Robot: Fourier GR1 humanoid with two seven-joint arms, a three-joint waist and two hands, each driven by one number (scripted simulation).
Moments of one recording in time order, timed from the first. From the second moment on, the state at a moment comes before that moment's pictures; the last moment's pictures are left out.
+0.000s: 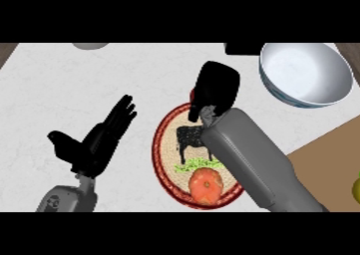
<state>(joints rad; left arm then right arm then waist) -0.14 0.13 -0.20 -1.55 0.26 -0.02 0.14 -0.85 -0.01 0.40 -1.17 1.01 0.13 1.13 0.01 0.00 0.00</state>
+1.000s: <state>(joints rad) -0.11 0.13 -0.17 -1.56 0.25 -0.03 0.13 -1.11 -0.12 0.14 -1.23 1.23 0.22 1.08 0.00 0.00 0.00</state>
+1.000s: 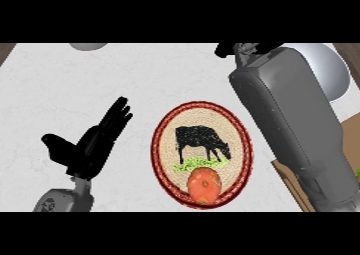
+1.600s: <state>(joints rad) -0.11 0.12 -0.17 -1.57 0.24 -0.05 0.14 -1.08 -0.29 -0.06 -1.01 1.23 0.04 0.89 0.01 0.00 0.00</state>
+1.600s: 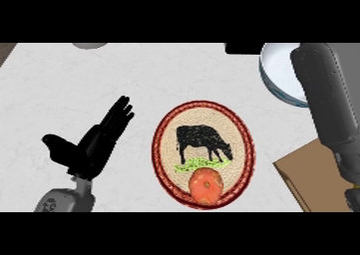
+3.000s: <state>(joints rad) -0.13 0.10 -0.15 -1.55 0.23 -0.06 0.14 -1.04 -0.38 -0.48 -0.53 0.92 -0.63 0.35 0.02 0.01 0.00</state>
